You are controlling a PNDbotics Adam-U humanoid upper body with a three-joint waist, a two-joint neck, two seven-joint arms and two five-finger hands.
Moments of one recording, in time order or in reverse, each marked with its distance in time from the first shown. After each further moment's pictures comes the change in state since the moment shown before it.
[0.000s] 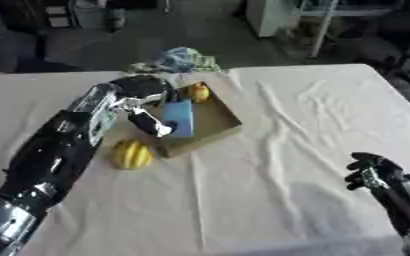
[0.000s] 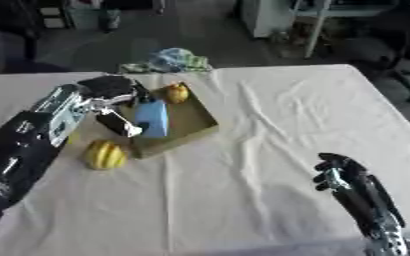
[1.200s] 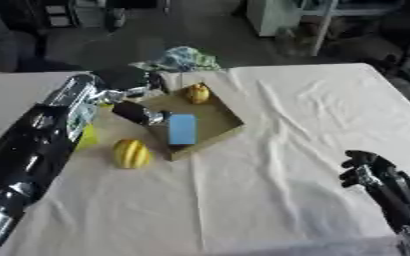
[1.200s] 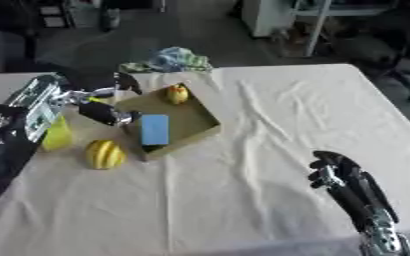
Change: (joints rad) left arm -0.014 0.092 -0.005 -0.108 0.080 -0.008 -0.083; right arm 0.000 0.002 -0.001 0.000 0.001 0.000 -0.001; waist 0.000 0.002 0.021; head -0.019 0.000
